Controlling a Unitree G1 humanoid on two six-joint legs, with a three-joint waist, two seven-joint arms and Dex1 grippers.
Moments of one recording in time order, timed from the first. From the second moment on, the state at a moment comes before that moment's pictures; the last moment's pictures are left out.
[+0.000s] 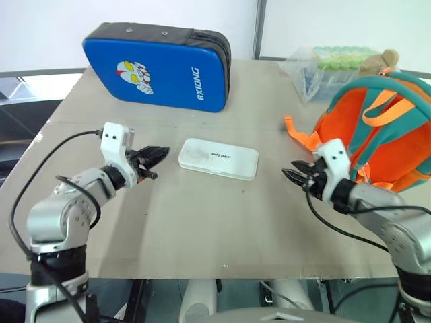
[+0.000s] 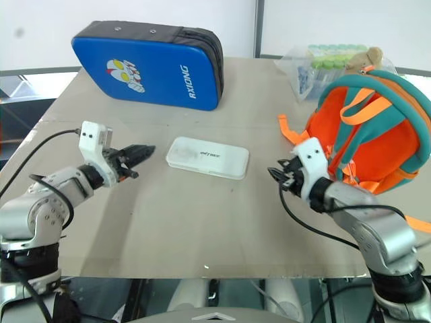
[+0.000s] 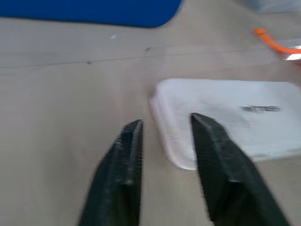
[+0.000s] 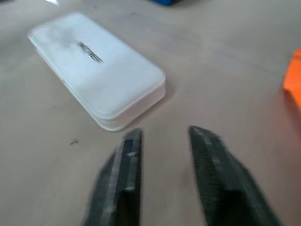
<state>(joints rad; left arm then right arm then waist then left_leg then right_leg) -0.35 0.66 0.28 -0.14 -0.55 0.88 -0.43 -0.30 -0.52 0.09 -0.53 0.52 0.96 0.30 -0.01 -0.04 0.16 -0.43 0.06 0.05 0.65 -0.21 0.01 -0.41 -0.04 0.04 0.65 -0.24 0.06</state>
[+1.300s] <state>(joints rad) -0.13 0.87 0.48 -0.09 -0.88 1.40 -0.81 -0.45 -0.61 0.32 -0.14 0.14 0.59 0.66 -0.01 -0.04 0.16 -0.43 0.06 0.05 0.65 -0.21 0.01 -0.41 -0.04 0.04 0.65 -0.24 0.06</state>
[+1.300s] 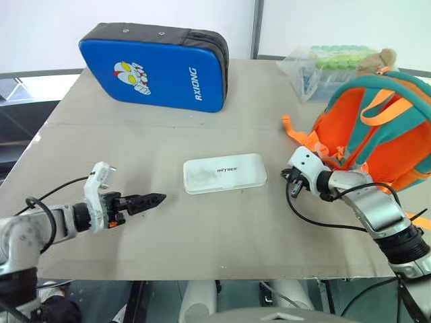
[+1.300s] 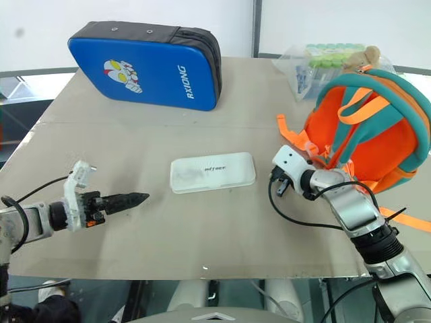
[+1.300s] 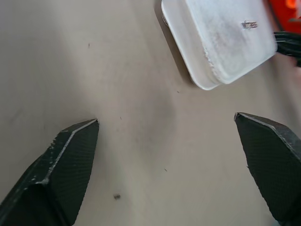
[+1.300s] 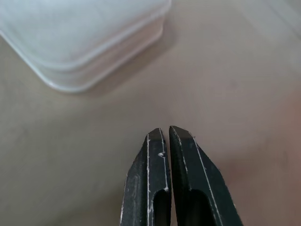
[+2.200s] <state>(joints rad) -0.40 0.57 0.47 0.13 -0.96 1.54 -0.69 -0.45 -0.40 0.35 -0.05 0.01 0.41 0.74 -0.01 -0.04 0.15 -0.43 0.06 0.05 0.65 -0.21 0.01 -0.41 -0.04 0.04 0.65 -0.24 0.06</state>
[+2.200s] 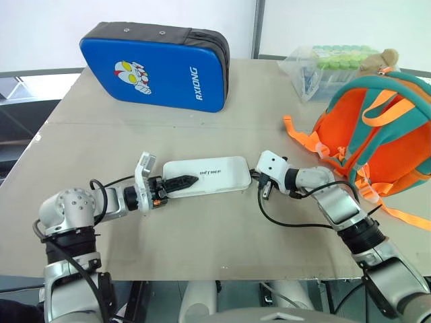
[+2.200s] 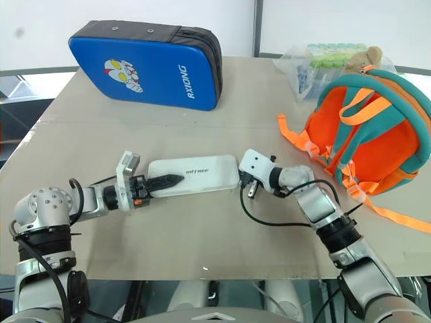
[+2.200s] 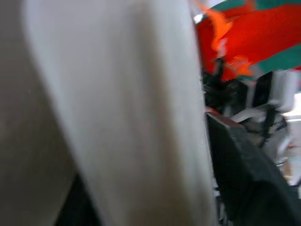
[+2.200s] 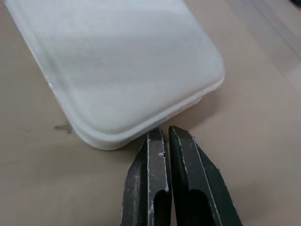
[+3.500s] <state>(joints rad) -0.55 0.53 0.23 -0.33 -0.90 1.04 -0.61 -0.43 -0.43 -0.50 -0.63 0.52 1.25 0.19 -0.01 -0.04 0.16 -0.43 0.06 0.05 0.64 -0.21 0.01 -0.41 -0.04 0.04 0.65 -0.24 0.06</state>
